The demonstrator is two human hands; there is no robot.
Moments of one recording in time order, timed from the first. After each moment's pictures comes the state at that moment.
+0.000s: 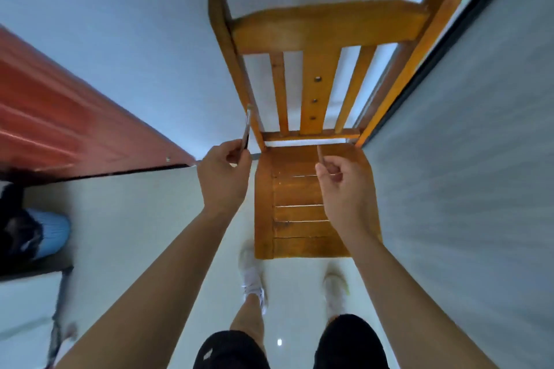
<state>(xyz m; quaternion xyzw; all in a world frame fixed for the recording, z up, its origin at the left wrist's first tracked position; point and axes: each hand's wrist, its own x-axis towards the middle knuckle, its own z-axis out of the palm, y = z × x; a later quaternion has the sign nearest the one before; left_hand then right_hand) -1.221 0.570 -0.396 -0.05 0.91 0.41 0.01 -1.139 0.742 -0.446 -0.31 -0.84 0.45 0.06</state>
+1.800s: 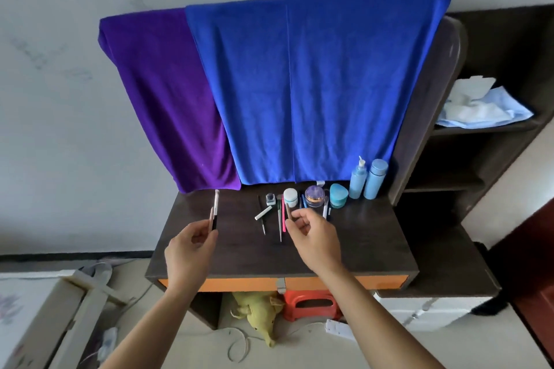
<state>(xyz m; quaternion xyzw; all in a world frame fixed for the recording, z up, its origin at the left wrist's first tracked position) -0.495 -0.477 -0.182 -0.69 0.53 0.27 -0.41 -0.736 -0.467 -0.217 0.54 -0.68 0.43 -0.25</state>
